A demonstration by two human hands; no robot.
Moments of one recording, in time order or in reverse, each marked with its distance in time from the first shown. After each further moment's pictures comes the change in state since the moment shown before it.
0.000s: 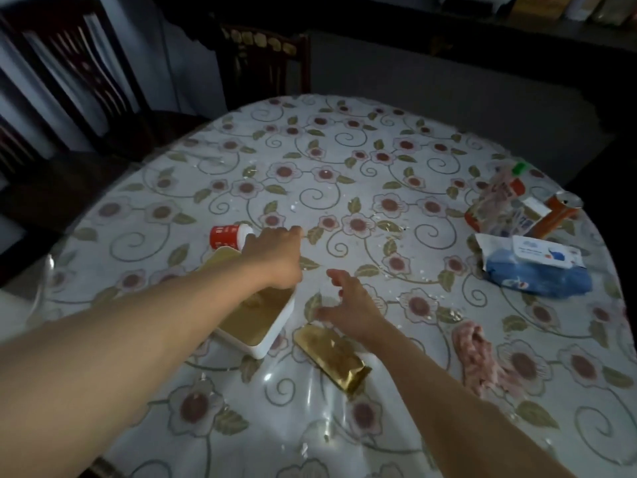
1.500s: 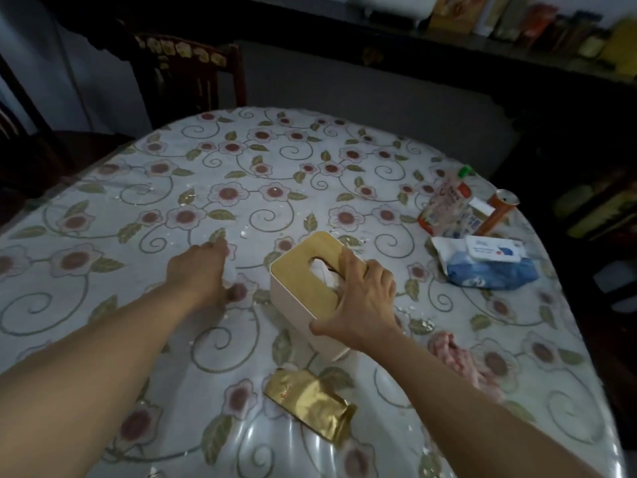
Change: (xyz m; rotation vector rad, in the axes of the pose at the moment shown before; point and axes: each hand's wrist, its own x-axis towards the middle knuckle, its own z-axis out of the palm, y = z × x) left_hand 0.098 -0.065 0.028 0.123 0.103 -0.011; right_hand 0.017 -0.010 -0.043 -0.531 0.395 0.058
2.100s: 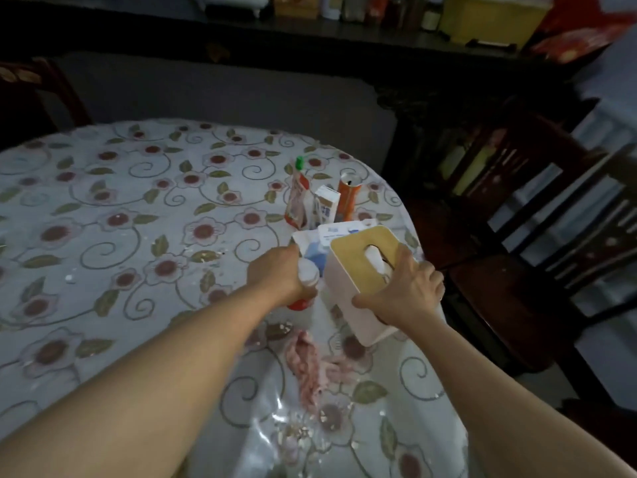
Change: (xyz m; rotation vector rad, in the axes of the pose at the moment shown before) left_hand -0.021 0.368 -0.023 -0.171 -0.017 0.398; right_hand -0.022 0.277 -0.111 0.063 0.135 0.618
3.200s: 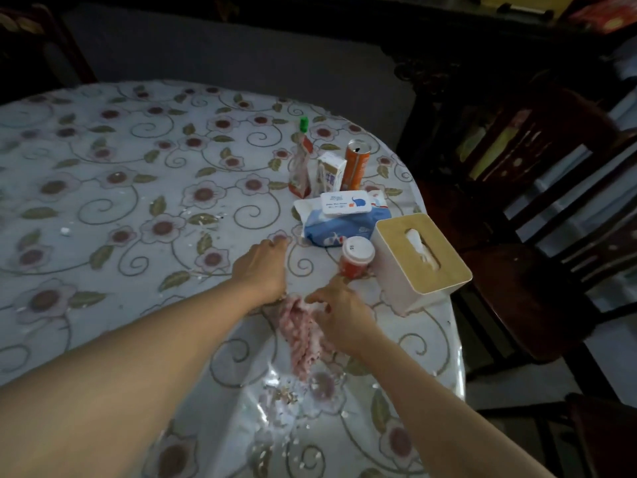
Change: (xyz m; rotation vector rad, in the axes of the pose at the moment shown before) left_hand -0.019 -0.016 0.052 0.018 -0.071 -0.049; right_hand -0.029 0.009 0.089 0.174 -0.265 -0.575
